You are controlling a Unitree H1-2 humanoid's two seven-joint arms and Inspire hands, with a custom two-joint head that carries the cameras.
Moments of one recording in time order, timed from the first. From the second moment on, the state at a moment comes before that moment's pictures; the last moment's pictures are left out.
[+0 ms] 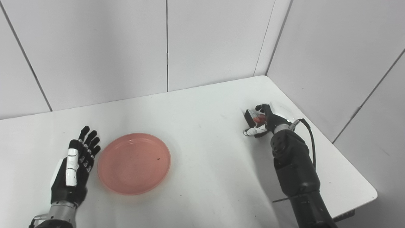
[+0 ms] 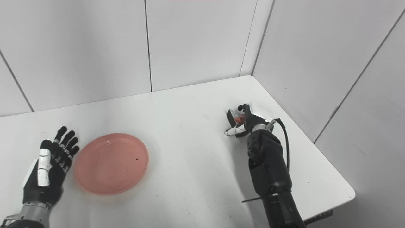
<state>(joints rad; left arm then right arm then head) -0.37 0.03 0.02 0.32 -0.22 -0.08 -0.26 -0.46 -0.35 -0.24 0.14 -1.02 0.48 0.37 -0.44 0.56</state>
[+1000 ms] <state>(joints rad) -0.34 0.02 -0.03 0.26 -0.17 -0.06 -0.24 -0.46 -0.31 -0.24 0.05 -0.74 0.46 0.00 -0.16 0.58</state>
